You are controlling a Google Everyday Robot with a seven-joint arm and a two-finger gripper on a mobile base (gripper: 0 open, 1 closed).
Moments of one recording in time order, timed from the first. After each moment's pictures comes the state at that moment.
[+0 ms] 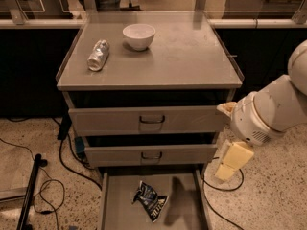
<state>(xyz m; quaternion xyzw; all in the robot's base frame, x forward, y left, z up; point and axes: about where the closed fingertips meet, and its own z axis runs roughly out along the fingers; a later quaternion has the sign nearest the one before) 0.422 -0.154 0.825 -0.60 0.77 0.09 0.21</state>
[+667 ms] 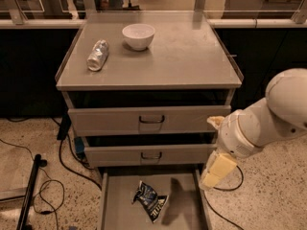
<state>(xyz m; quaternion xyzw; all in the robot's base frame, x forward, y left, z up) 0.432 -0.142 0.768 -0.59 0.77 0.11 0.22</state>
